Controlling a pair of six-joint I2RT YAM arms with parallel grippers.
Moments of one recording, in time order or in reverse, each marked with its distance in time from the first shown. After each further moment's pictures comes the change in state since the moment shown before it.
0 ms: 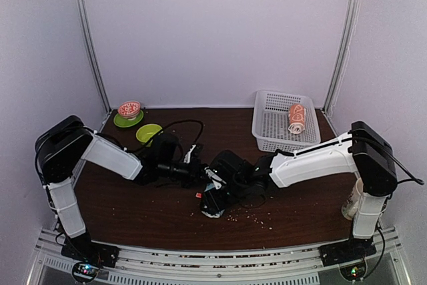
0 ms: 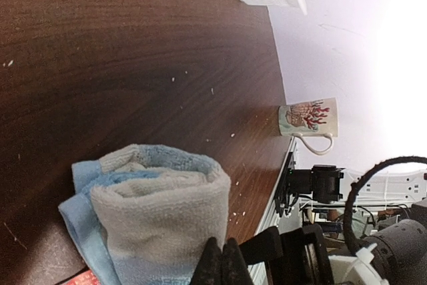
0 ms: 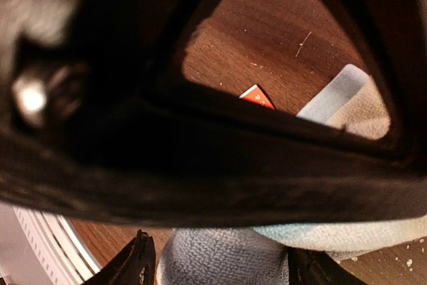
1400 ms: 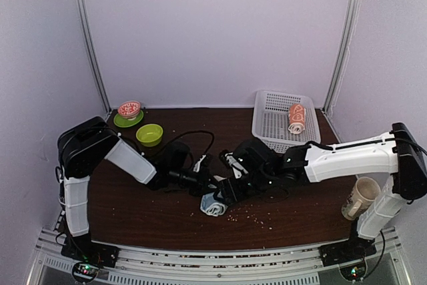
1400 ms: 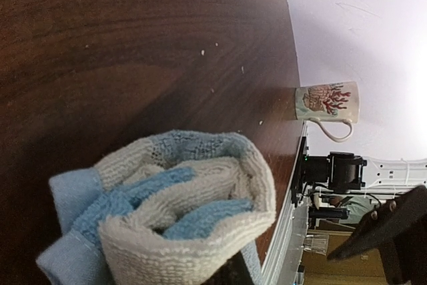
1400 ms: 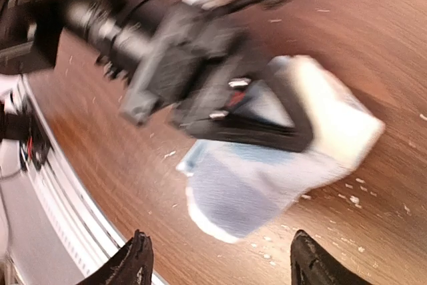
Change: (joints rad) left arm -0.029 0.196 0.072 0.061 0.049 0.015; right arm -0.026 -0.268 -0.129 -0.053 0.058 0.067
